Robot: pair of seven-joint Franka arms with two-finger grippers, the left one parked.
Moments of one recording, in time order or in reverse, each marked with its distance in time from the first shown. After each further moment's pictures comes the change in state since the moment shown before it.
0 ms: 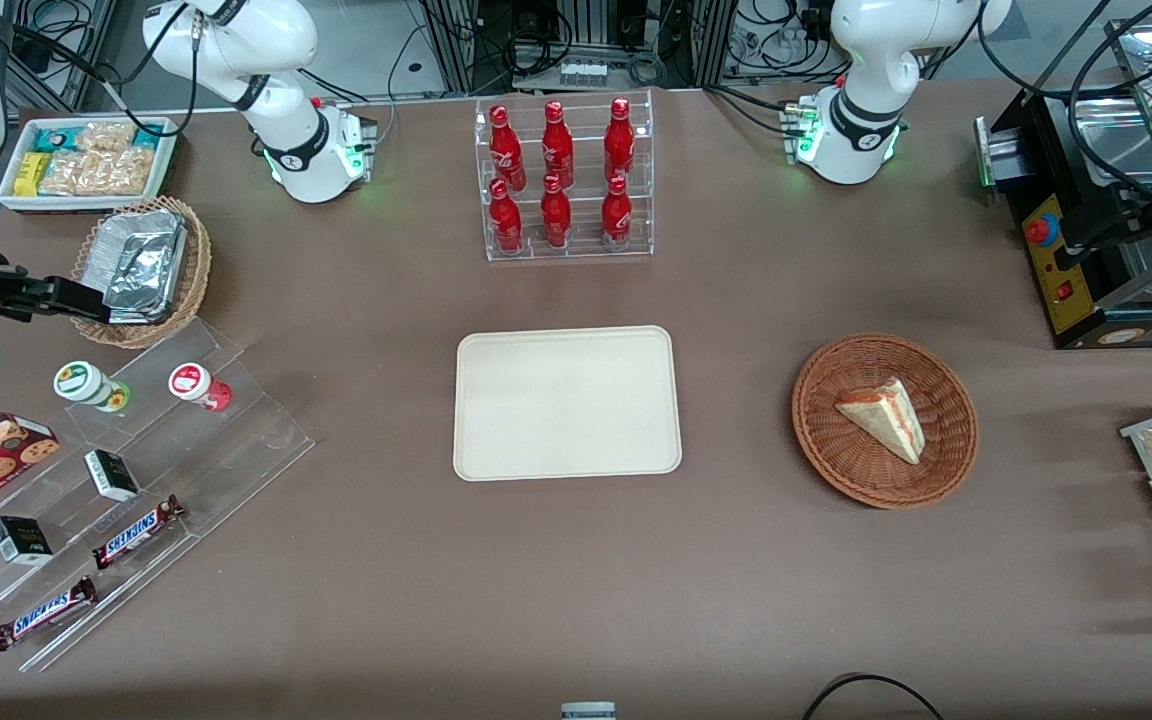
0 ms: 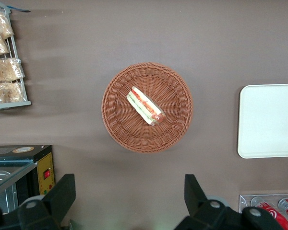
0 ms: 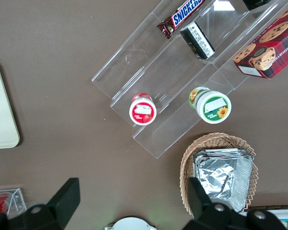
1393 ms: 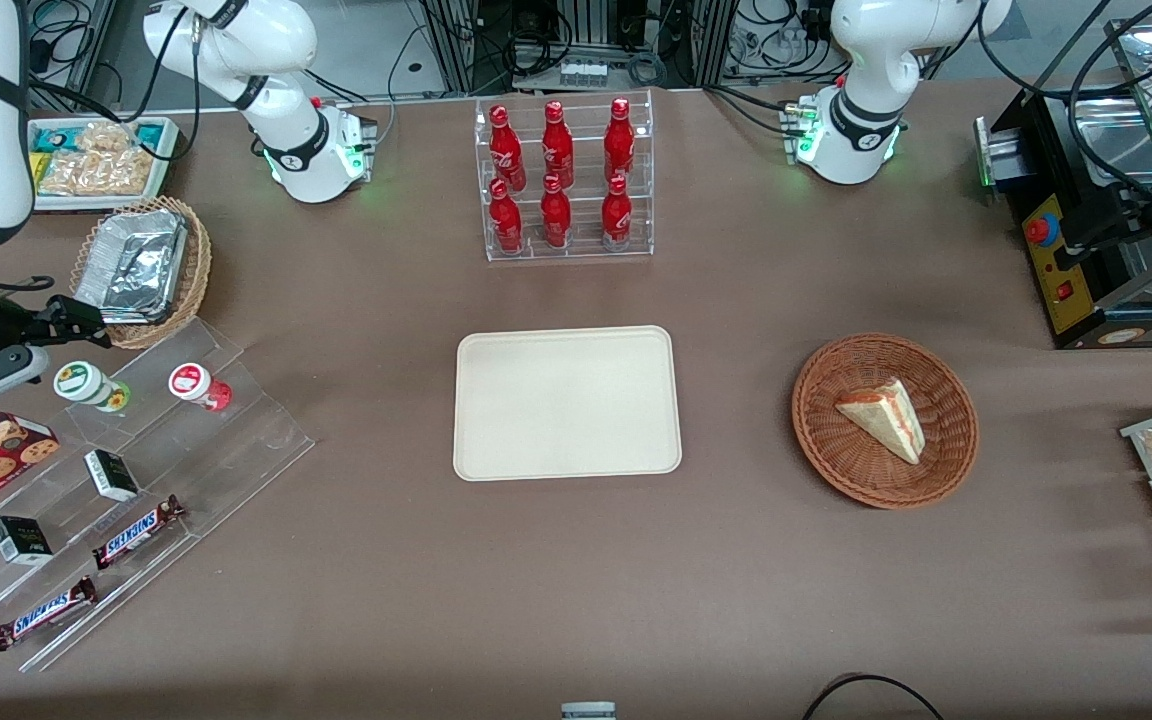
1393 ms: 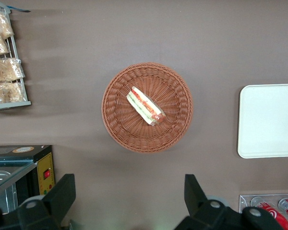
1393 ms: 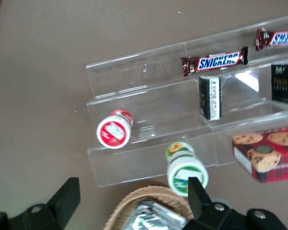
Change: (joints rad) arm -0.082 0.033 -0.016 -0.170 0.000 0.296 -0.711
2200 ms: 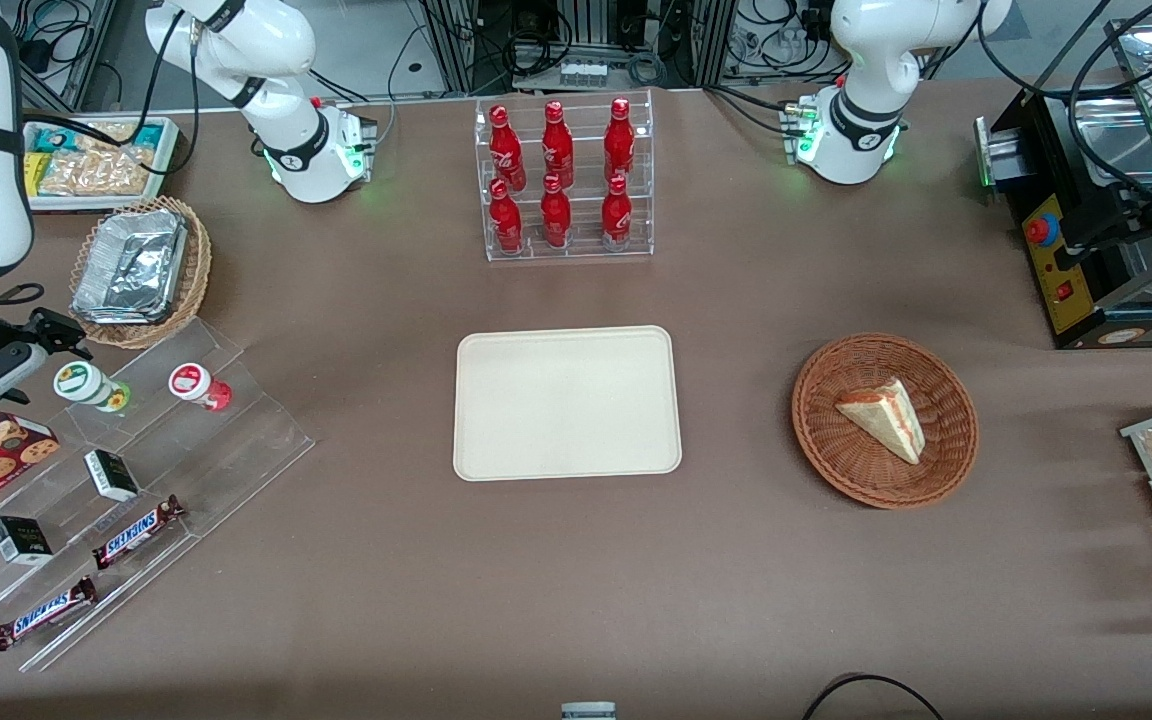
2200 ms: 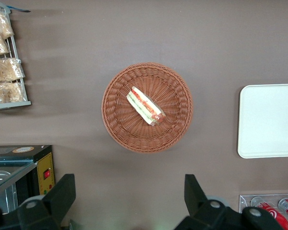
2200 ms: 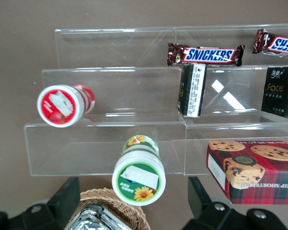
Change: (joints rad) arm -0.122 0.027 -0.002 -0.154 0.000 0.243 -0.275
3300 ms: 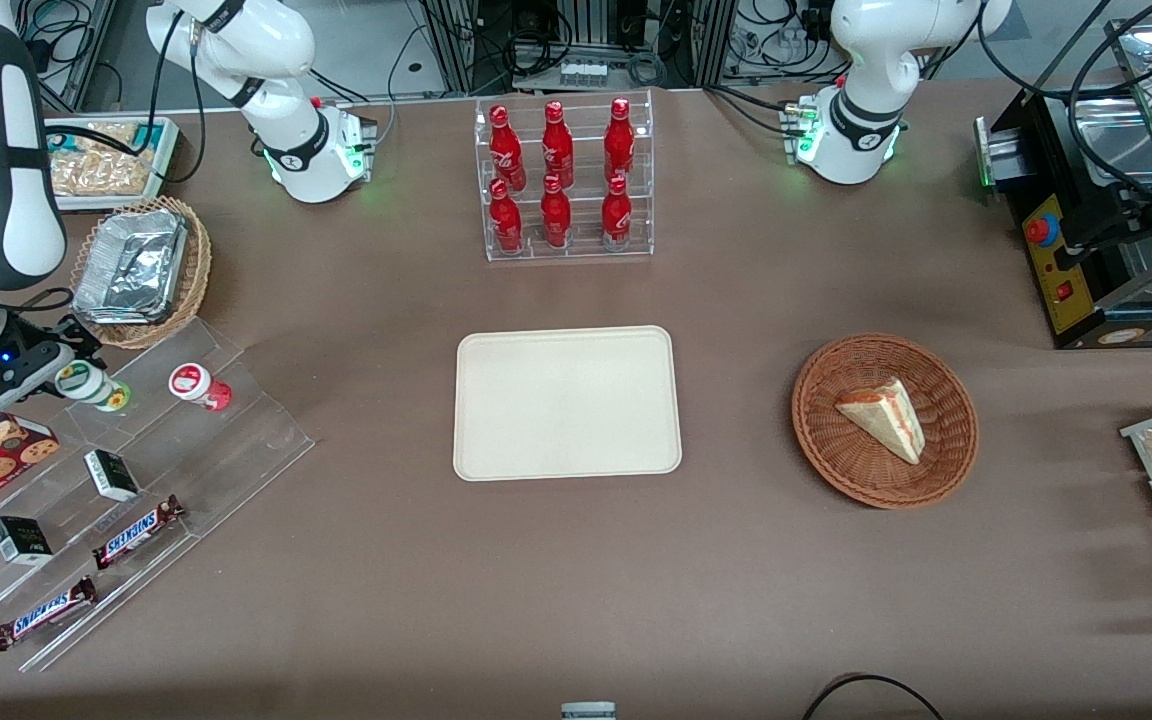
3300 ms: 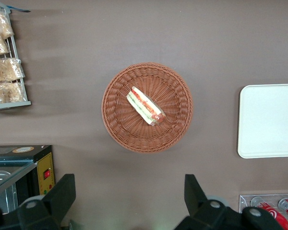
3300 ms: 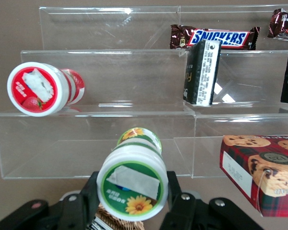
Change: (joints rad) arm -0.030 0.000 0.000 -0.115 0.000 0.132 -0.034
